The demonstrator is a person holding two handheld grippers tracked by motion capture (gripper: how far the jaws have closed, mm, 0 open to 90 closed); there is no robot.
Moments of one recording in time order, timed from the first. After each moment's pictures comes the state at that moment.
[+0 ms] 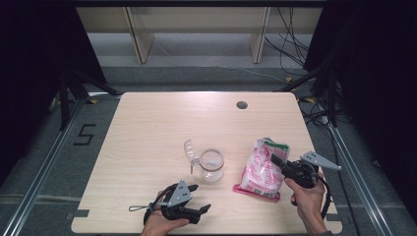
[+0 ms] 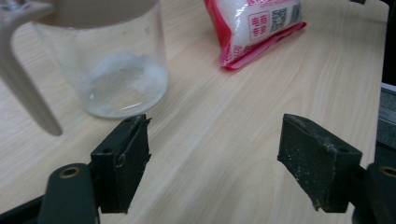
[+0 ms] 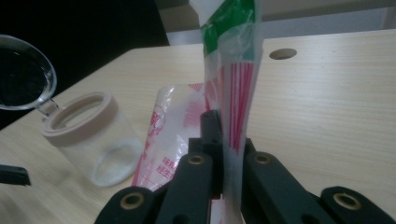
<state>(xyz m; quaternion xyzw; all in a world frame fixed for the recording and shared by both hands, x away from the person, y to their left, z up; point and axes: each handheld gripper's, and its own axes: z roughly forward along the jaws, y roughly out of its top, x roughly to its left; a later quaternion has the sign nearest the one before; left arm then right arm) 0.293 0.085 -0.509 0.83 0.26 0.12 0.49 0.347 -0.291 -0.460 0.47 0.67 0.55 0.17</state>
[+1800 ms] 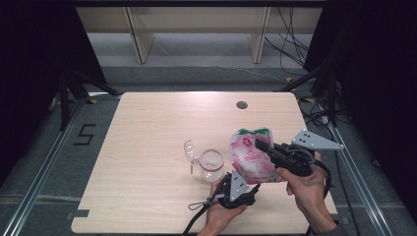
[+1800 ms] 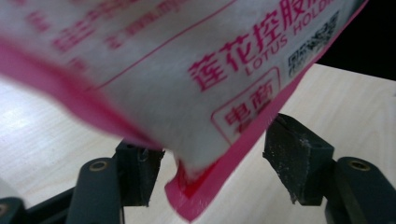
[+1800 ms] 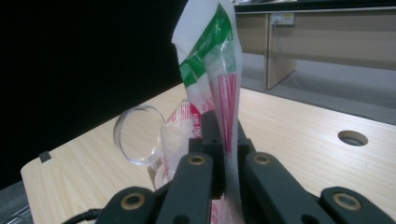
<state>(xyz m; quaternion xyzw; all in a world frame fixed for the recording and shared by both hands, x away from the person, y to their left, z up) 0.316 -0.060 -0.503 0.77 0.29 0.23 0.52 0.331 -0.234 -0.347 0.34 0.72 0.58 0.18</state>
